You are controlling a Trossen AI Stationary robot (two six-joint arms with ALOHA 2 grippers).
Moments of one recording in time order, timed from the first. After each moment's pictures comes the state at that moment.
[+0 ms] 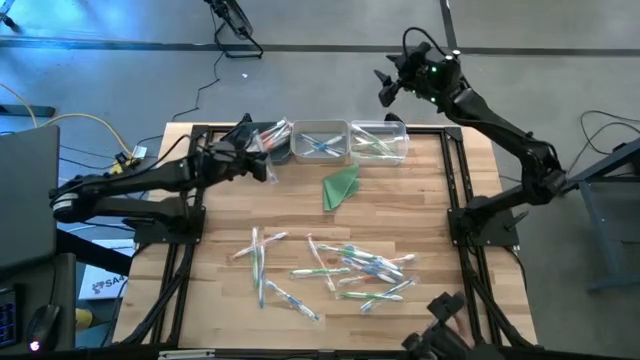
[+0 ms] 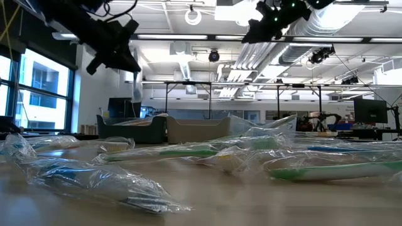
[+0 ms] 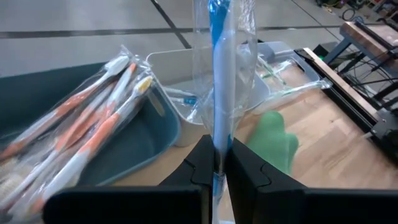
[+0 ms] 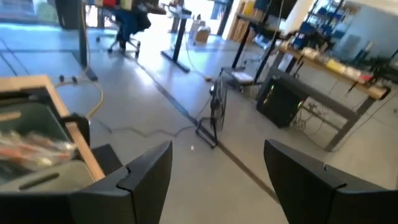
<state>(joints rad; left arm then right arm) 0.35 0.87 0.62 -0.17 -0.37 -0.61 -0.85 1.40 1.31 -0.09 -0.04 -0.28</state>
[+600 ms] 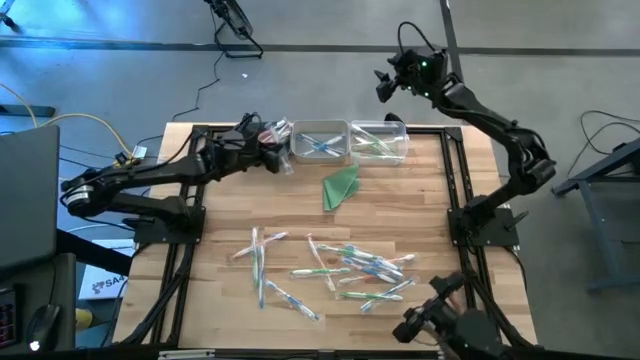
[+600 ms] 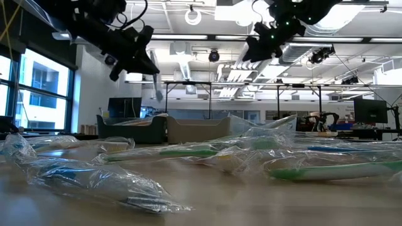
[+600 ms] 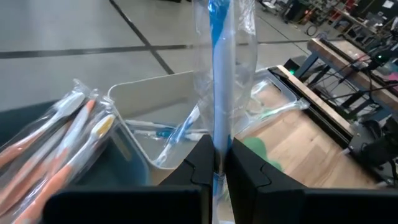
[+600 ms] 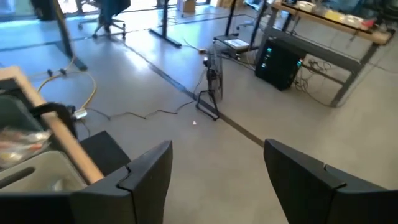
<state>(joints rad) 0.45 1.06 0.62 0.16 -0.21 -0.52 -0.95 1.51 1.31 -0.09 -0.06 -0.17</state>
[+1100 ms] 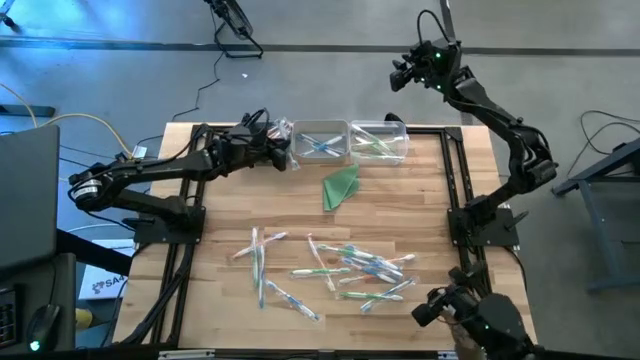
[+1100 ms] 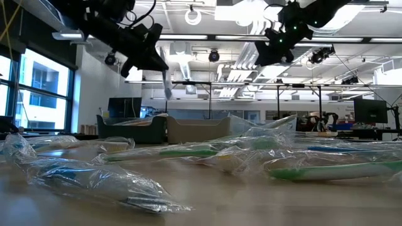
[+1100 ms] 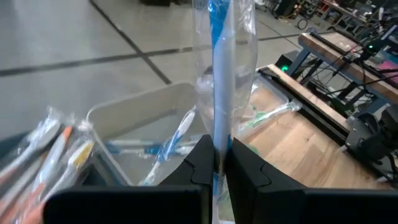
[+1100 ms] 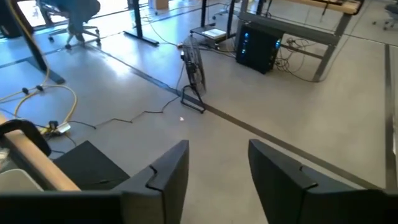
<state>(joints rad) 0.45 1.16 0.70 0.19 -0.19 -0.44 -1.08 1.51 1.31 -0.10 -0.10 -0.08</state>
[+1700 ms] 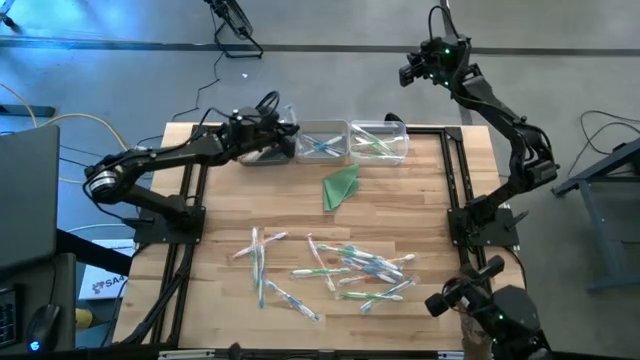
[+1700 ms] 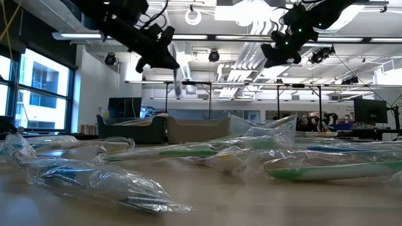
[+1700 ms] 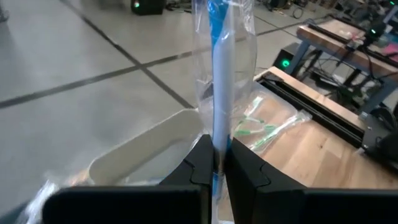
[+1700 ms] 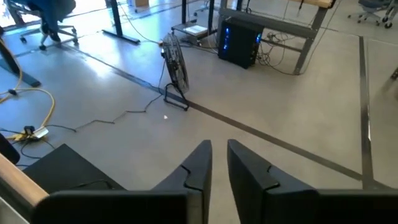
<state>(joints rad) 0.54 1.30 0.88 0.18 -0.08 -0.29 -1.17 1.51 1.31 -0.10 -0.10 -0.08</state>
